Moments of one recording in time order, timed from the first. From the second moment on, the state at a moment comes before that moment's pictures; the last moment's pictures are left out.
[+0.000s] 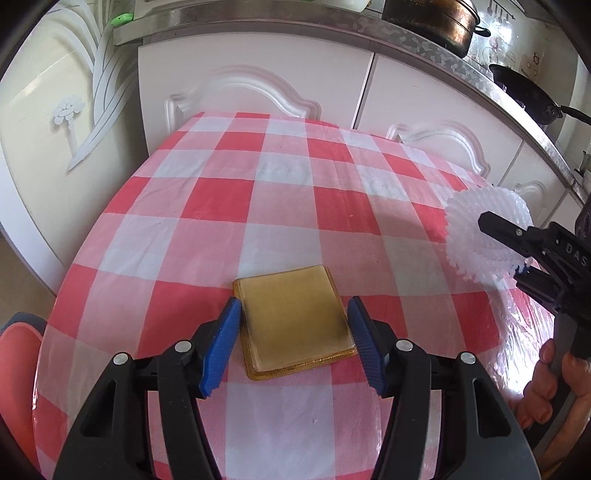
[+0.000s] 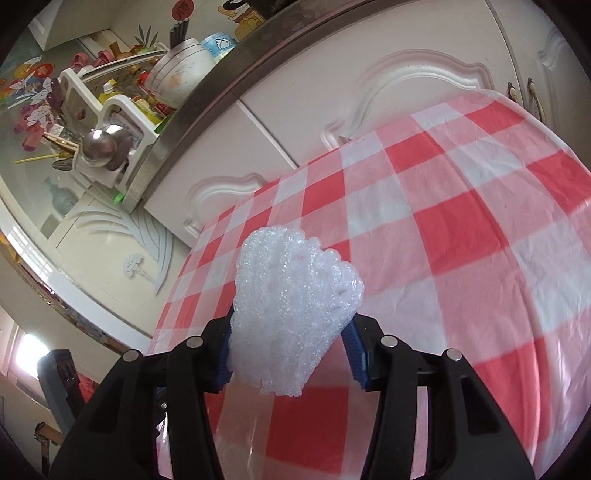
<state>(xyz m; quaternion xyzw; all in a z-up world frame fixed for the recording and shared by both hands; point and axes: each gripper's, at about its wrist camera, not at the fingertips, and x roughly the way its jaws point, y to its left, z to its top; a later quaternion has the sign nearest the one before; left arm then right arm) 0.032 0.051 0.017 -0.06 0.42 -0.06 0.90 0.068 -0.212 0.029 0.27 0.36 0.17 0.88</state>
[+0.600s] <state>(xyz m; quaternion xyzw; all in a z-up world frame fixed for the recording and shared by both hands) -0.010 0.067 0.030 -0.04 0.40 -0.06 0.91 0.003 -0.175 0.029 0.26 0.36 0.20 0.87</state>
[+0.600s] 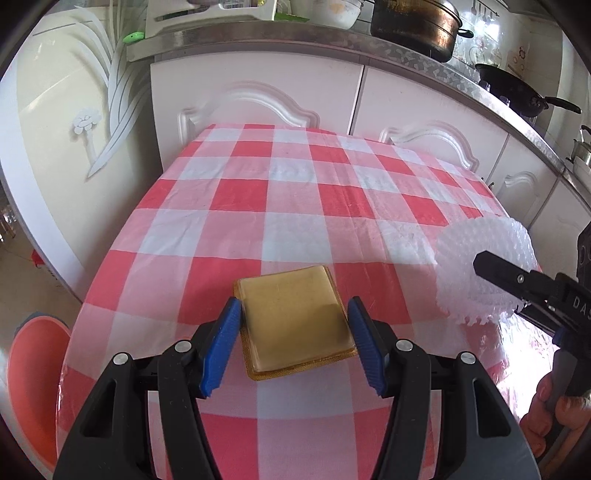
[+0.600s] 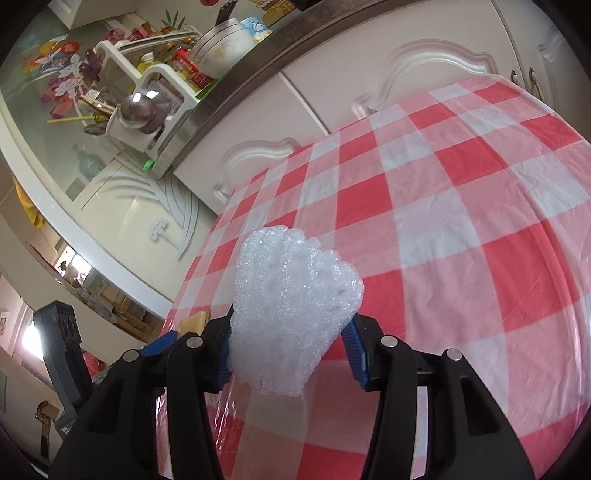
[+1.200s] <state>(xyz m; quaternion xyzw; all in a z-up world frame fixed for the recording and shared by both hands) -0.079 0.152 0.034 -0.07 0.39 -0.02 0.92 -0.036 -0.092 0.028 0.21 0.39 0.27 0.85</state>
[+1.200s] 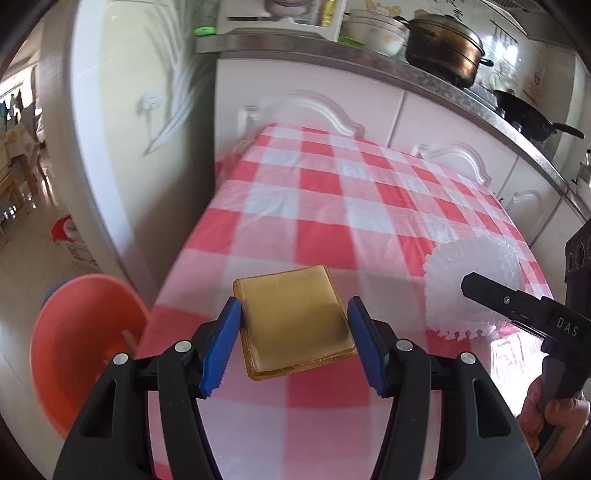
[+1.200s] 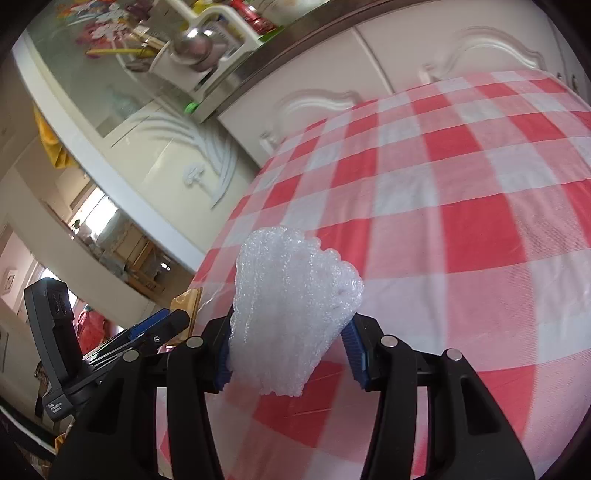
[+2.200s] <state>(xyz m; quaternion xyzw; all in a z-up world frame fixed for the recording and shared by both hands) -0.150 0.375 -0.022 -0.22 0.38 0.14 0.88 -0.041 0.185 0.046 0.03 0.45 0.45 0.77</state>
